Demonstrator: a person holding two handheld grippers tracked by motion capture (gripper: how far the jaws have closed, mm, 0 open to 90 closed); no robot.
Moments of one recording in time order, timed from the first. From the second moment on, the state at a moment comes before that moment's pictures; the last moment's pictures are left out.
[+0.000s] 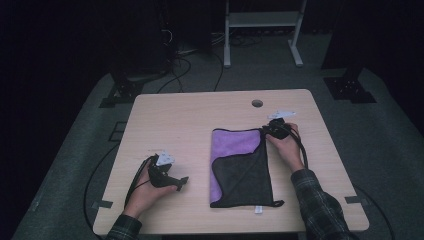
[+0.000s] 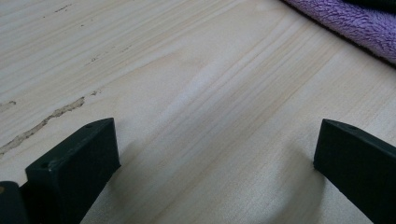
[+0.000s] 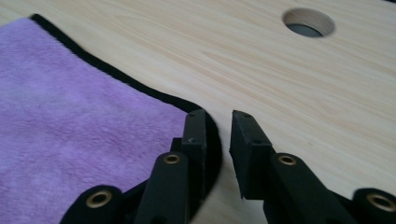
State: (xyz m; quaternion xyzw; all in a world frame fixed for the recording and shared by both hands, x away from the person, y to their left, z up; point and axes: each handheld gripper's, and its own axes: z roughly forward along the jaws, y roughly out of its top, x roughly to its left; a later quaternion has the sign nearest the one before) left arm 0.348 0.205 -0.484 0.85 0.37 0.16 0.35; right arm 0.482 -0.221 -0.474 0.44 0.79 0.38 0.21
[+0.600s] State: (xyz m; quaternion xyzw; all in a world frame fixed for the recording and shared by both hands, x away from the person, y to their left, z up) left arm 0.348 0.205 -0.484 0.85 0.37 0.16 0.35; right arm 0.441 -0.220 -0.439 0.41 0.79 0.43 0.17
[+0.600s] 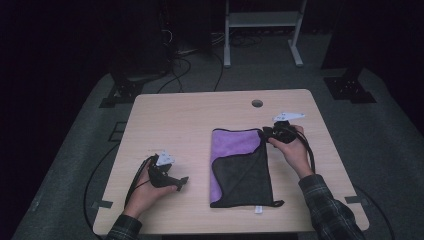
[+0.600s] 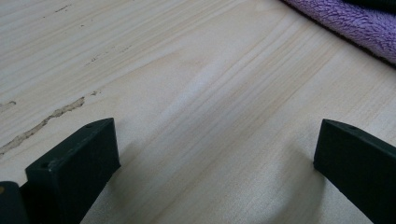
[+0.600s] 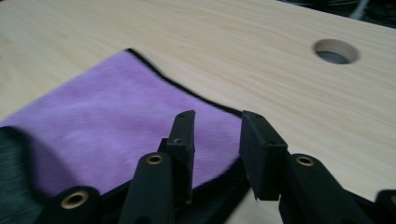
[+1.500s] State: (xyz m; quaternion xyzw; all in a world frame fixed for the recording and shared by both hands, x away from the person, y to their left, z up) left arm 0.348 0.205 -0.484 0.85 0.37 0.16 0.35; right arm 0.389 -0.094 -0.450 0.29 0.84 0.45 0.06
